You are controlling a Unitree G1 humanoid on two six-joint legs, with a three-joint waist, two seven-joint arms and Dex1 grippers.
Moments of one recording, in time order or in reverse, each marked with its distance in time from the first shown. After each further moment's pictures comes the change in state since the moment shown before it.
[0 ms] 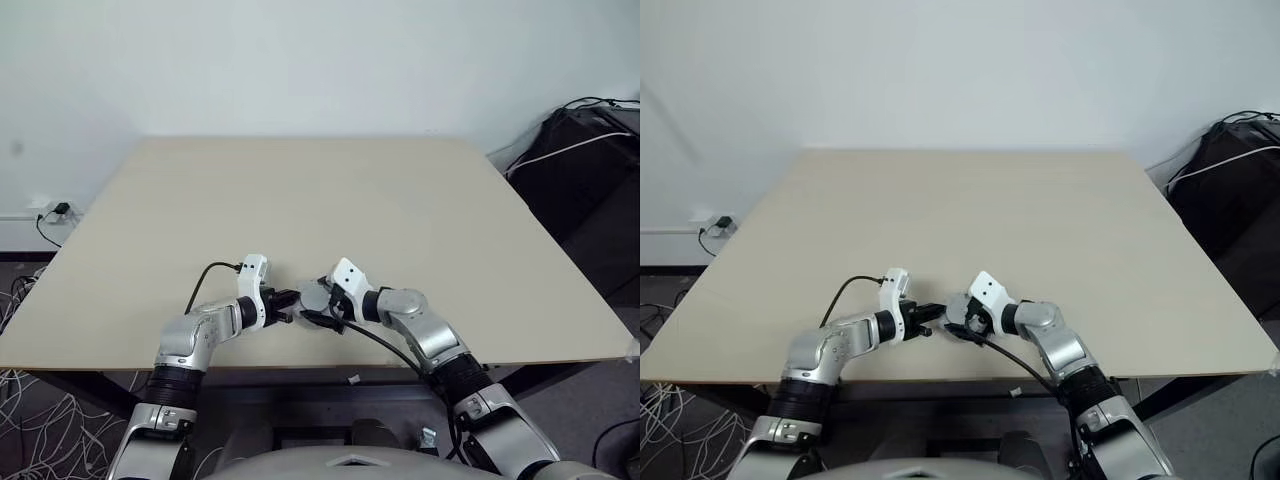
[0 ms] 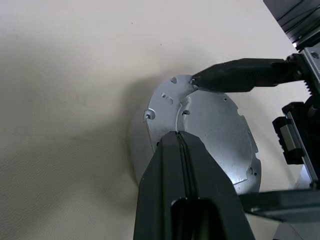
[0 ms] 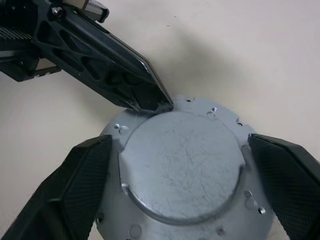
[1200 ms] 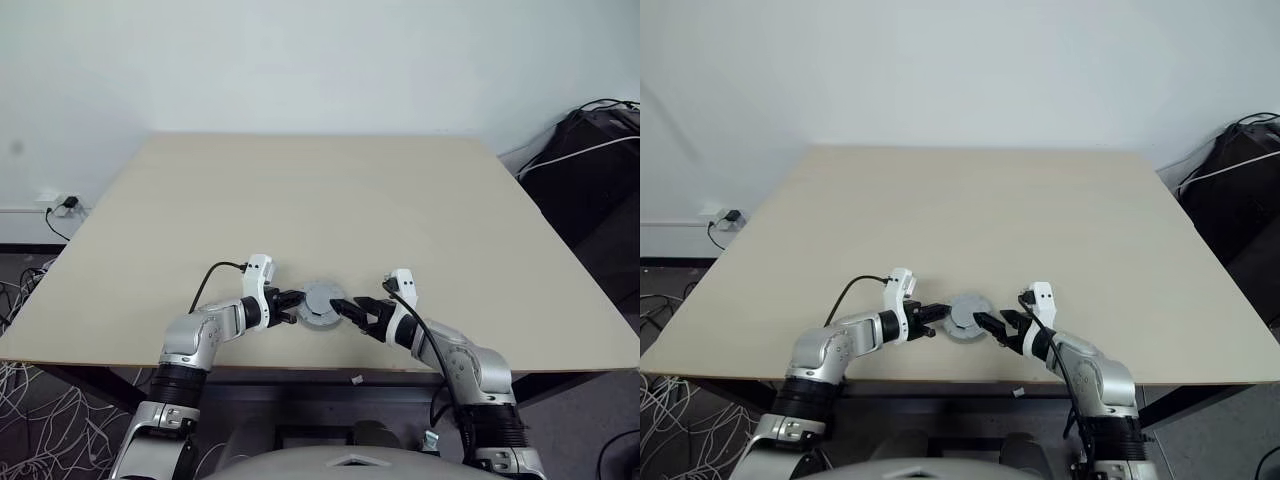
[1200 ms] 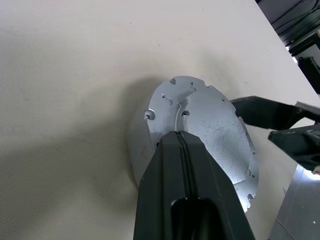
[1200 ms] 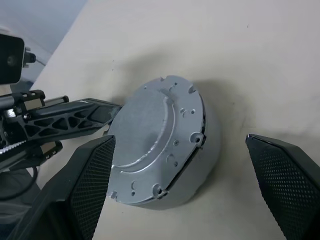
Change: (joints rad) left arm -0.008 -0.009 -0.009 0.010 0.003 -0.001 -0.022; right arm 0.242 0.124 -0.407 -0.285 0.444 0.567 -0.251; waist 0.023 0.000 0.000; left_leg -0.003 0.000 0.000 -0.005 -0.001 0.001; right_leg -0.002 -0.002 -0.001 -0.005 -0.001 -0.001
